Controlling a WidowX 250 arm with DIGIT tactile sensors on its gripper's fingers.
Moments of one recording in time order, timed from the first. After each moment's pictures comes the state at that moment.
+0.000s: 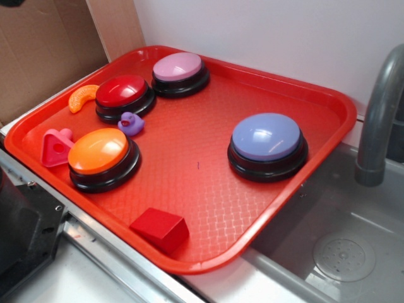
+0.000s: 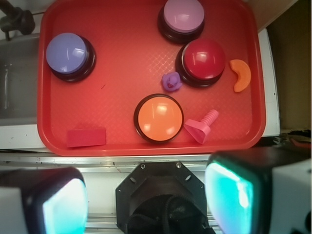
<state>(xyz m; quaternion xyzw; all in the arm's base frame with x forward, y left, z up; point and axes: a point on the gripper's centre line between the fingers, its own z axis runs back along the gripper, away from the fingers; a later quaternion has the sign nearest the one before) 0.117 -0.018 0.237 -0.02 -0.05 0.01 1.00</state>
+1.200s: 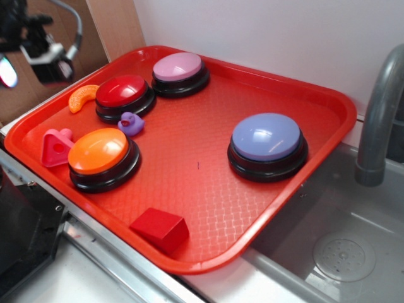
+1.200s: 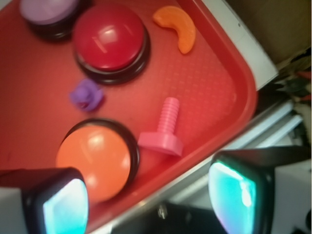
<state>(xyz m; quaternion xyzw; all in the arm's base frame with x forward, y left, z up) 0.138 0.071 0.101 -0.02 -0.03 0.32 0.95</state>
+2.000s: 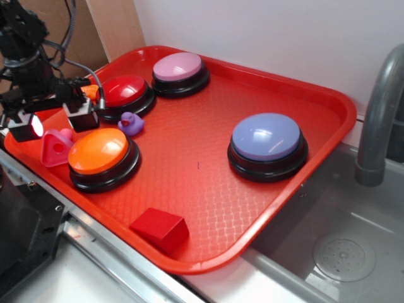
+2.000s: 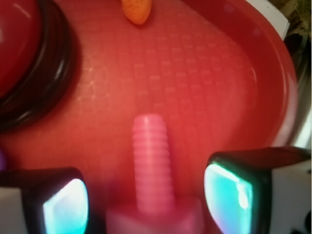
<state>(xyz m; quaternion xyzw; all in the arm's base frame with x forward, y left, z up) 0.151 0.091 0.033 0.04 -0.06 0.45 0.89</state>
